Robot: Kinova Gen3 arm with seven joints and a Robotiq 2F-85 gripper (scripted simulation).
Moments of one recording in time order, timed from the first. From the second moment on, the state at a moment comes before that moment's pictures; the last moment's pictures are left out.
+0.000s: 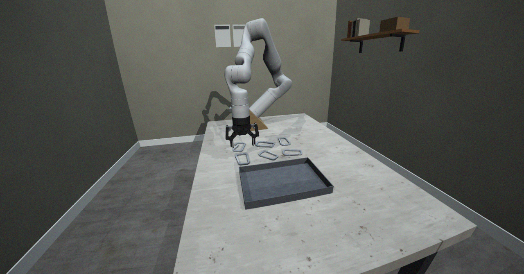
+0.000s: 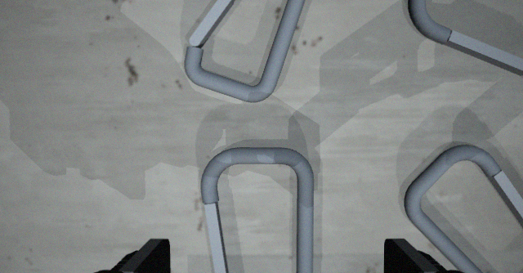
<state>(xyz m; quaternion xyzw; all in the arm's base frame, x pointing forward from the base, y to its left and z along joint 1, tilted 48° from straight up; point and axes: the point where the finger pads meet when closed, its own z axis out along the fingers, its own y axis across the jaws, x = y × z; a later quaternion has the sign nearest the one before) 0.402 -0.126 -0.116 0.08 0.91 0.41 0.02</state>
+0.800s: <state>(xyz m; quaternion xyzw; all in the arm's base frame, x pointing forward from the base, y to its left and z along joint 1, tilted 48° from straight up) 0.404 -0.149 -0.104 0.09 0.91 0.40 0.03</state>
